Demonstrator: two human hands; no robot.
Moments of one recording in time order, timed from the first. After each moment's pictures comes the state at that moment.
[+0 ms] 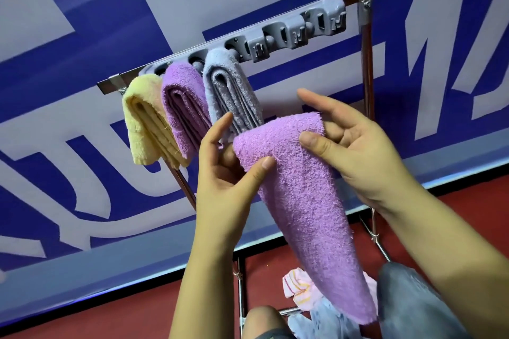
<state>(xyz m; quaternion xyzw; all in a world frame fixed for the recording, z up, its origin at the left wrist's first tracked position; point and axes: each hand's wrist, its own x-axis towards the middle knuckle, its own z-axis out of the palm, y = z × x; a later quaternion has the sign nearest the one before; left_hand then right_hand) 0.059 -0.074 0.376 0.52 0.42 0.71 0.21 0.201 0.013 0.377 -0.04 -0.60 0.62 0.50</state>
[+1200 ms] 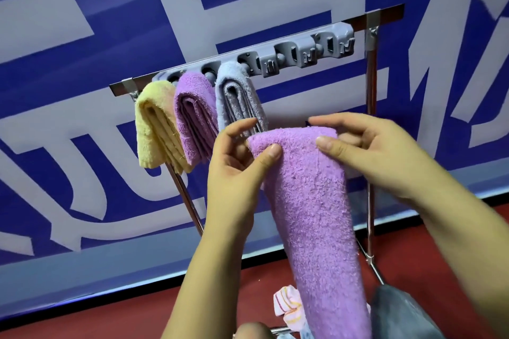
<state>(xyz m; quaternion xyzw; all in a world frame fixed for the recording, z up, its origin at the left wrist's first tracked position) 0.060 -0.057 0.391 0.48 0.41 0.74 0.22 0.222 0.028 0.400 -0.18 -0.74 0.47 0.44</state>
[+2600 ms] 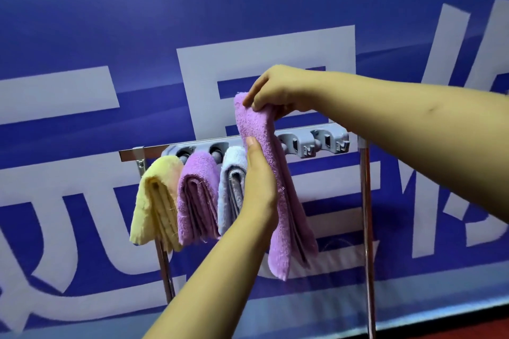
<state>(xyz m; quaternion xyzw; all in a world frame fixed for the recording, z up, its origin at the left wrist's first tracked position) 0.065 0.044 0.477 0.38 0.49 0.74 0.27 0.109 0.113 0.613 -0.27 -0.87 0.29 0.29</state>
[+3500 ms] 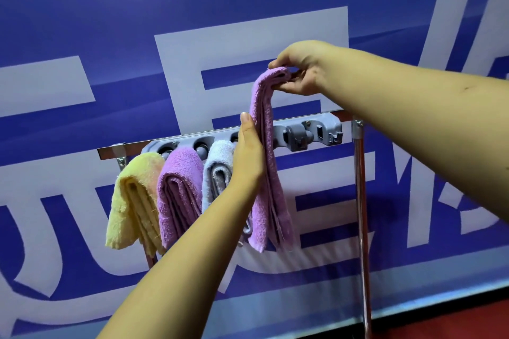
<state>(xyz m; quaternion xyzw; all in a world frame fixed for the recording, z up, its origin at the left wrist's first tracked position) 0.033 0.109 0.480 0.43 0.57 0.68 0.15 0.130 0.163 0.623 -0.29 -0.55 0.67 0.41</state>
